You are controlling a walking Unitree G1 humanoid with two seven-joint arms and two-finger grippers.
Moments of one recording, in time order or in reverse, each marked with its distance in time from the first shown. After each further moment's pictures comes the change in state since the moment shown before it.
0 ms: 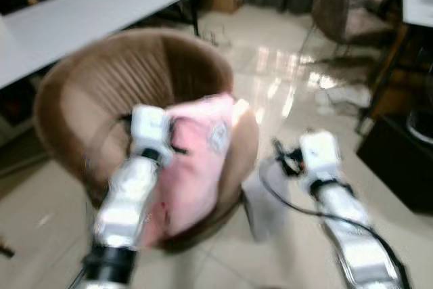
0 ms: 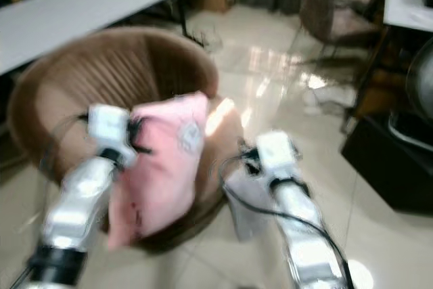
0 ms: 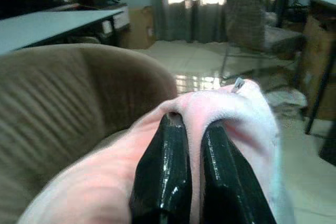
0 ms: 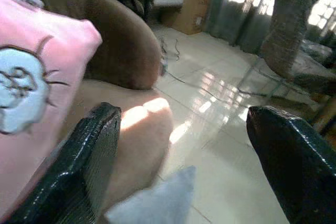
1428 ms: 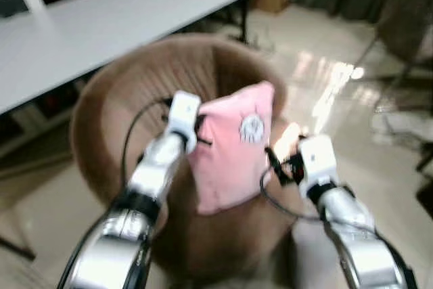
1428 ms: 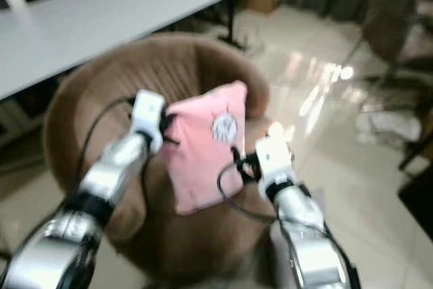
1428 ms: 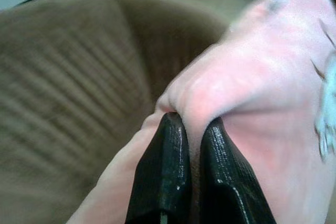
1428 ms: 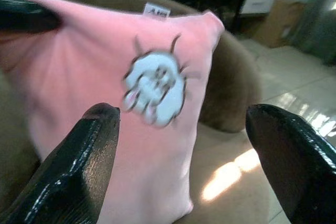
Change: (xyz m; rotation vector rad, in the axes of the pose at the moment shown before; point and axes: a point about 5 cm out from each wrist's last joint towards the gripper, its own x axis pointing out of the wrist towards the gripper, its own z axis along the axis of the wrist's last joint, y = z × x) left arm 0.068 -0.011 -0.008 0.066 0.210 -0.068; right arm -0.008 0.009 0.006 0.031 -0.015 0.210
